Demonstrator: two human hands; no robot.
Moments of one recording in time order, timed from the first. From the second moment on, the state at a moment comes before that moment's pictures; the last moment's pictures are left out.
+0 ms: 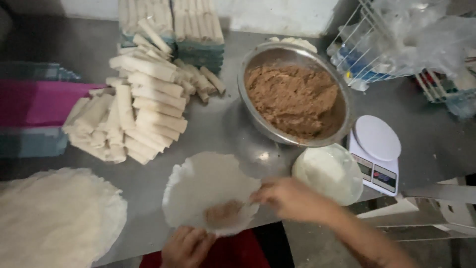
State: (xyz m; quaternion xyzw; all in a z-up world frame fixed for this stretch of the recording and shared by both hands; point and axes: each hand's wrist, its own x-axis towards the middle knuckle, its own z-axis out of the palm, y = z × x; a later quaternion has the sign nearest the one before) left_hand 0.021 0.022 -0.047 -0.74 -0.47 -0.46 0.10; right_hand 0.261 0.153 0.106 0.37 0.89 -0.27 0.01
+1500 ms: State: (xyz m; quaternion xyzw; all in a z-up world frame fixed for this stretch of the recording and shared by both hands) left_hand 0.026 -0.005 -0.100 -0.77 -0.46 -0.44 0.12; right_hand 0.322 0.169 0.201 0.54 0.83 0.13 0.07
